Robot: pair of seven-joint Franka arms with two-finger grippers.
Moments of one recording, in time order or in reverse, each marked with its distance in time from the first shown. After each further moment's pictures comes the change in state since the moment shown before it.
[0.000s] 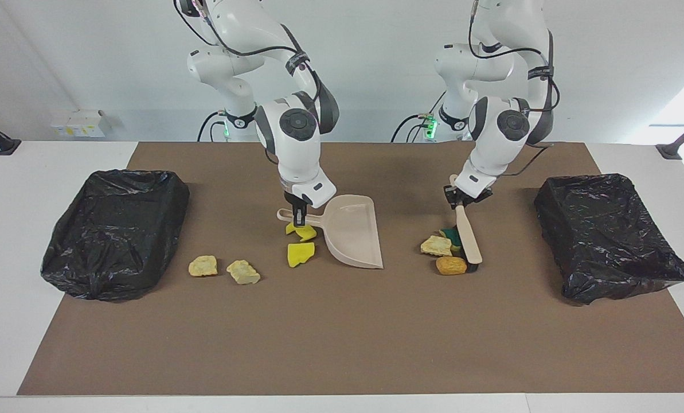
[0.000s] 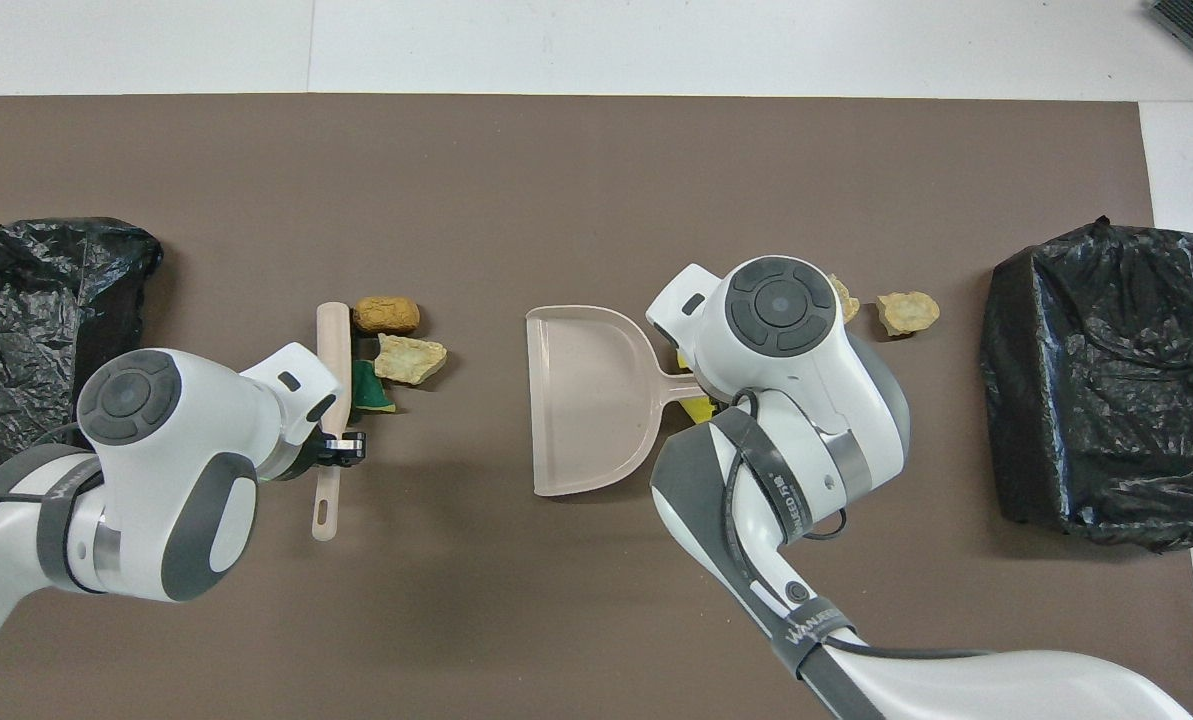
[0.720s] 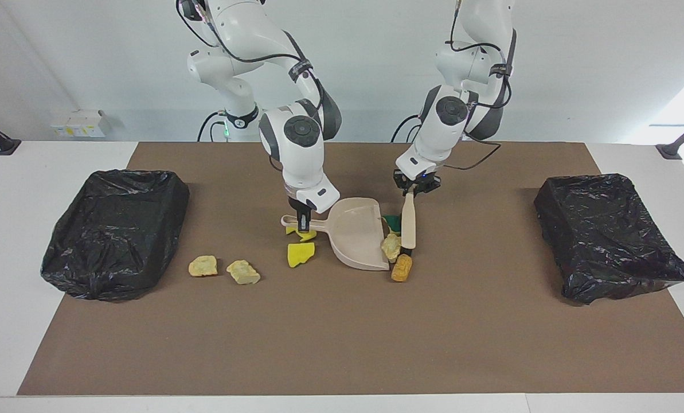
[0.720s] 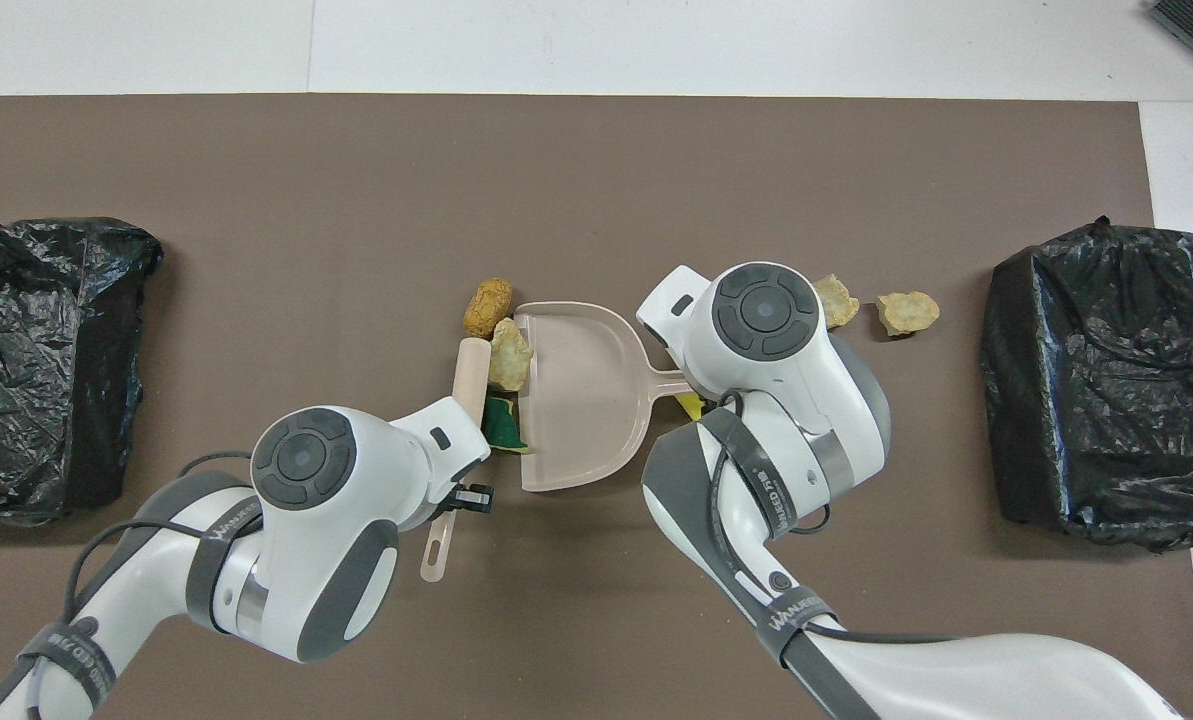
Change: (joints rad) left arm -0.269 -0.002 -0.002 0.005 -0.085 0.026 -0.014; right arm 0.004 0.030 0.003 -0.003 0.000 0.055 0.006
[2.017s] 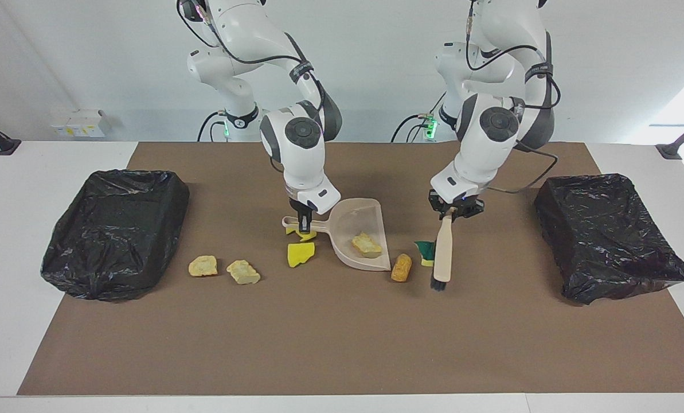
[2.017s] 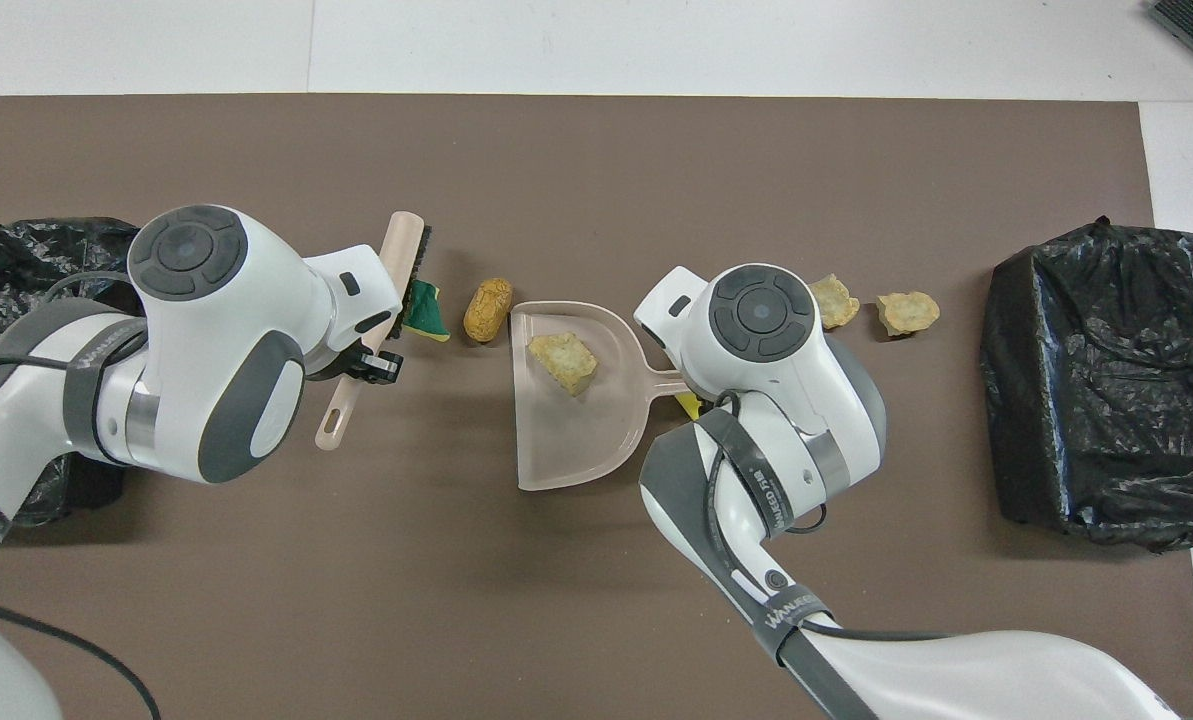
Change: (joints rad) left arm 0.199 0.225 0.036 0.425 0.201 -0.215 0.224; right arm 0.001 0.006 0.001 0.000 0.000 0.008 0.002
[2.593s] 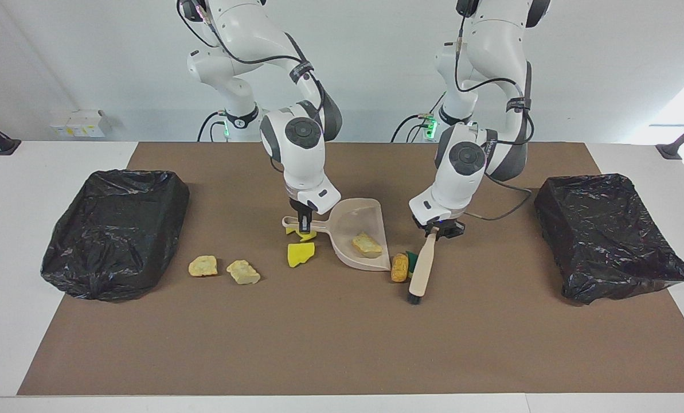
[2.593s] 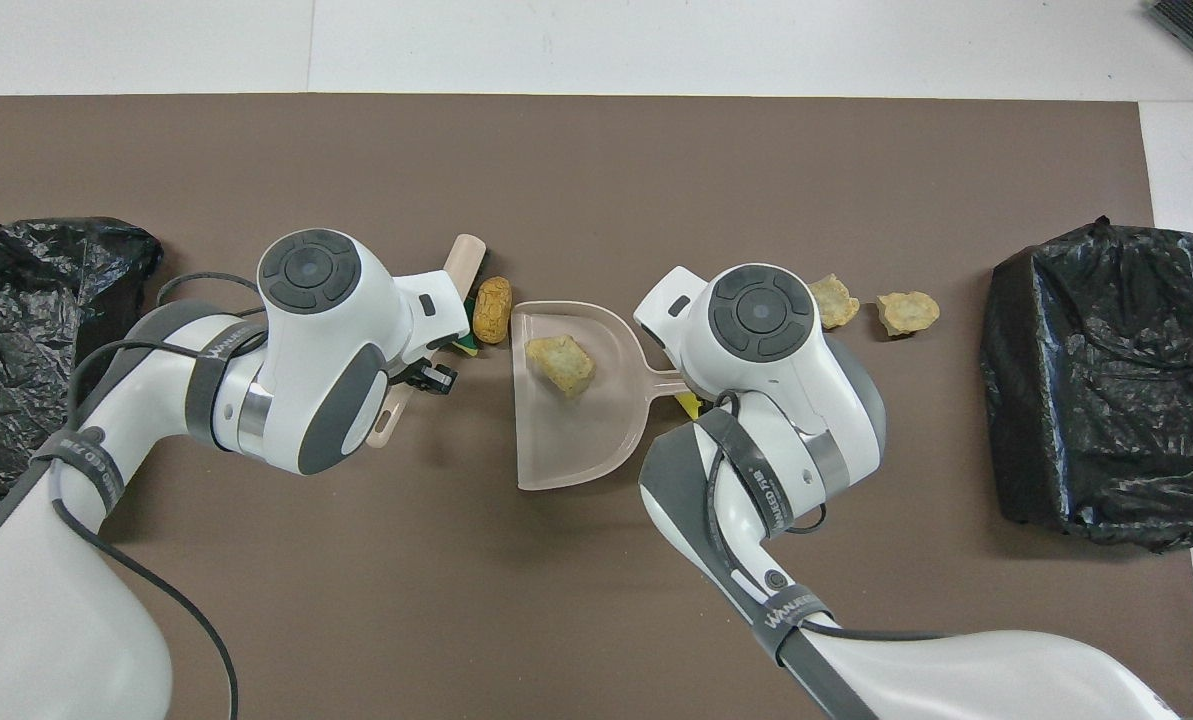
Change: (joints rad) left arm -0.069 0.096 -0.026 -0.013 0.012 0.083 0.033; right arm 0.000 0.000 0.000 0.000 0.000 0.000 0.000
